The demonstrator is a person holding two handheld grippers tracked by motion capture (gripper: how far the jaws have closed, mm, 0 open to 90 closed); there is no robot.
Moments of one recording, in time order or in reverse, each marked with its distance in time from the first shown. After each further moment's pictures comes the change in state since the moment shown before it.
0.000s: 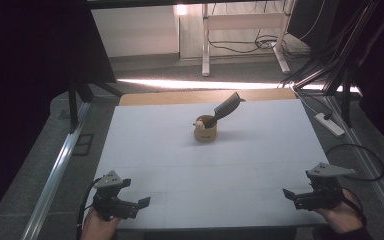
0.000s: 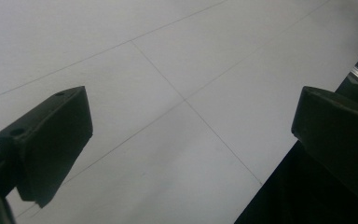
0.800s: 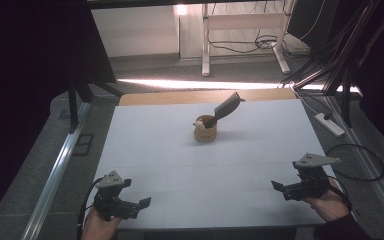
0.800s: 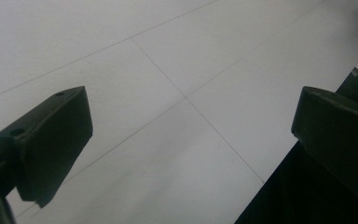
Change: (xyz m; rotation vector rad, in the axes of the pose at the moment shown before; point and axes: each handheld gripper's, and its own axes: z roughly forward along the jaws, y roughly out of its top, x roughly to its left) left arm -0.001 0.001 0.002 0.020 0.011 0.011; right arm 0.004 0.026 0.020 -0.035 0.058 -0.048
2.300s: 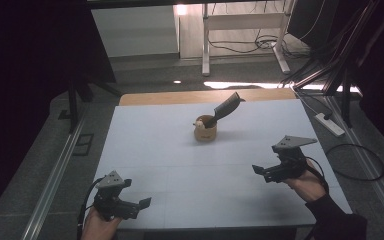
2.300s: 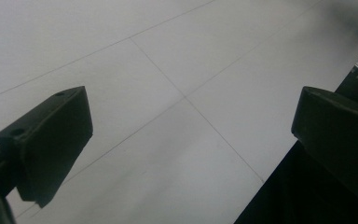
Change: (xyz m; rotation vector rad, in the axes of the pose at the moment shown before) left arm 0.000 0.000 0.000 0.001 0.000 0.005; right arm 0.009 0.052 0.036 -0.049 0.088 -0.034
